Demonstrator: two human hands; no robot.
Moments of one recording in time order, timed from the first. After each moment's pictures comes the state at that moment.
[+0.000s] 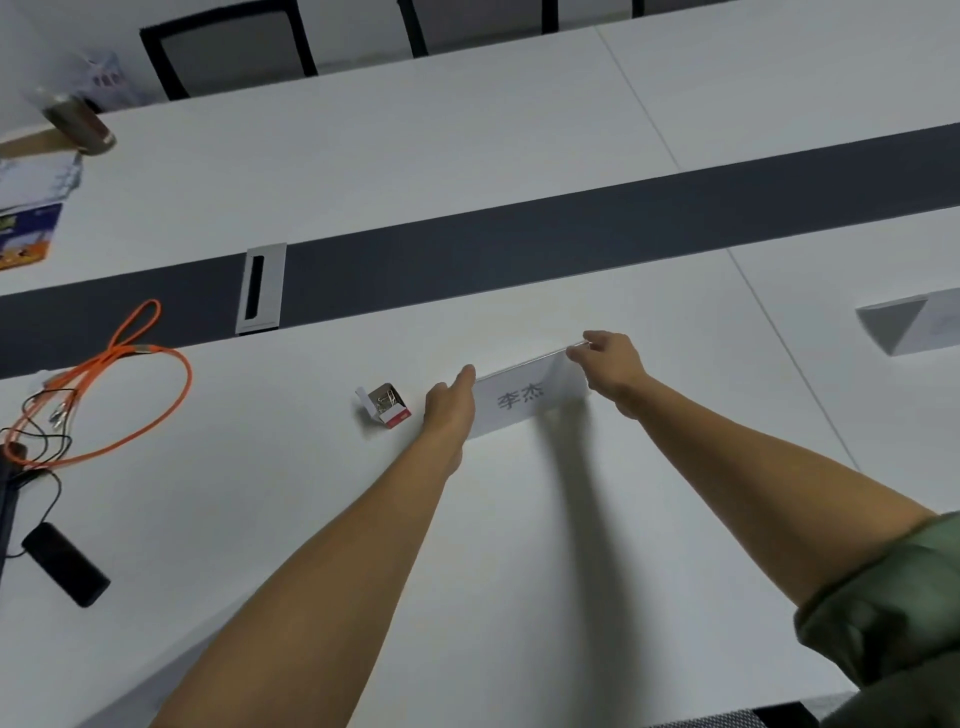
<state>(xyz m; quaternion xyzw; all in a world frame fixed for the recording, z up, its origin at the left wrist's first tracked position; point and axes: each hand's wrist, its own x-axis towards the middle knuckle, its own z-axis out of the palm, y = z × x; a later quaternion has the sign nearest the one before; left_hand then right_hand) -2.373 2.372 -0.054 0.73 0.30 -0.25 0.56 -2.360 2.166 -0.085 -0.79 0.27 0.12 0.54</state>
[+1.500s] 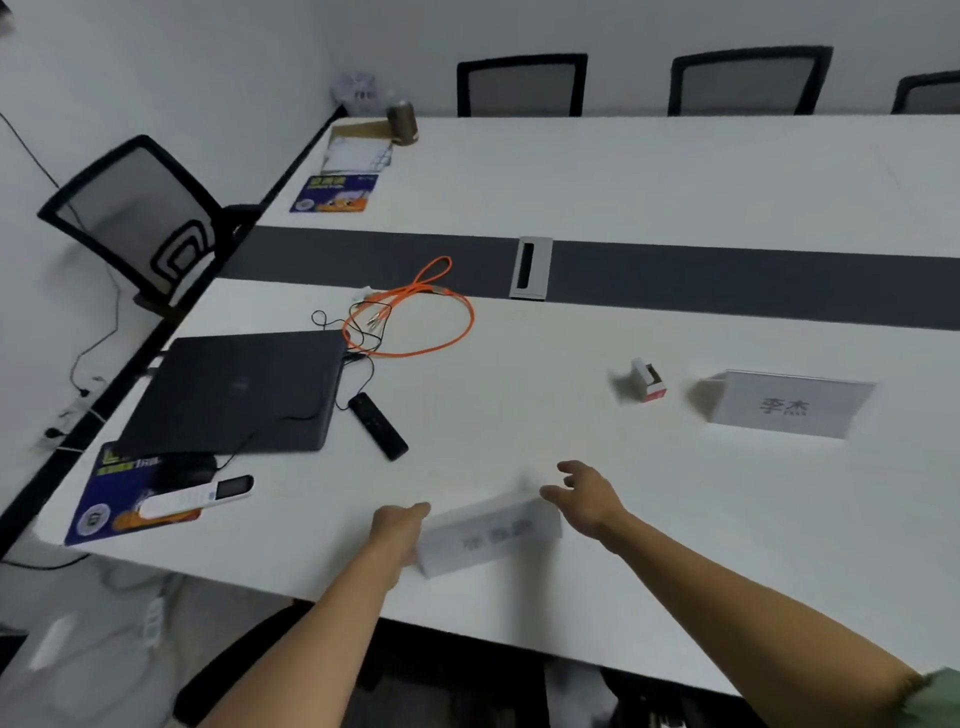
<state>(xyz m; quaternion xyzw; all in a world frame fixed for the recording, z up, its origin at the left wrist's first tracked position) -2.590 2.800 -0.056 0.67 0.47 -0.18 0.54 -2.530 2.560 -0.069 -0.85 0.09 0.31 0.42</state>
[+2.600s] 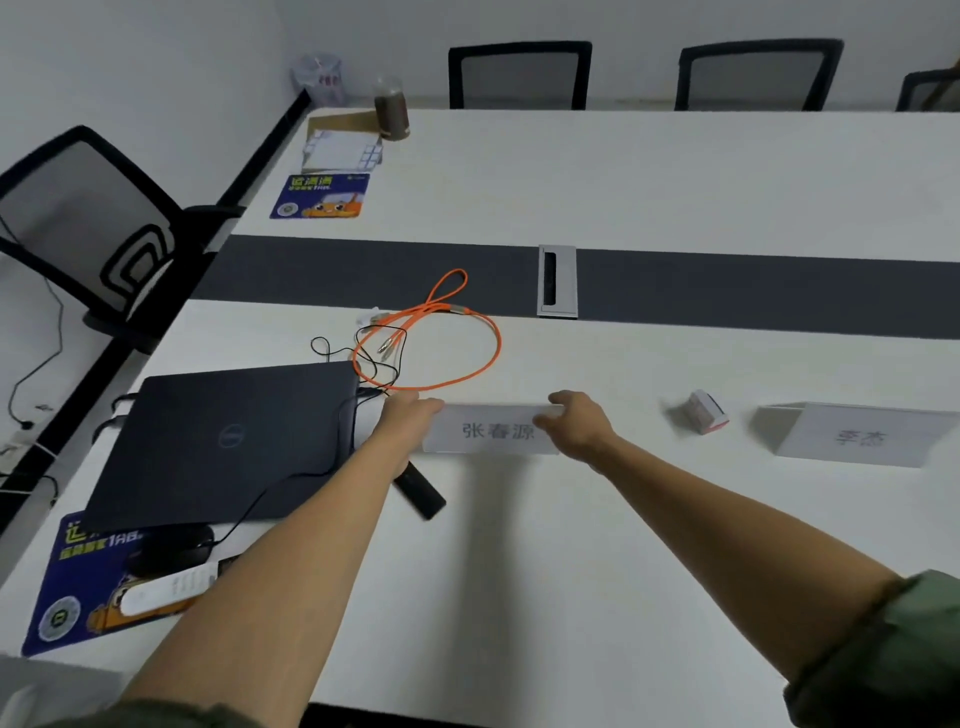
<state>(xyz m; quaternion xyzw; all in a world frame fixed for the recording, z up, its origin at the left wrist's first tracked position) -2.398 2.894 -0.018 0.77 0.29 -0.16 0.55 -2.383 2.680 -0.040 -0.90 0.10 0.22 0.37</state>
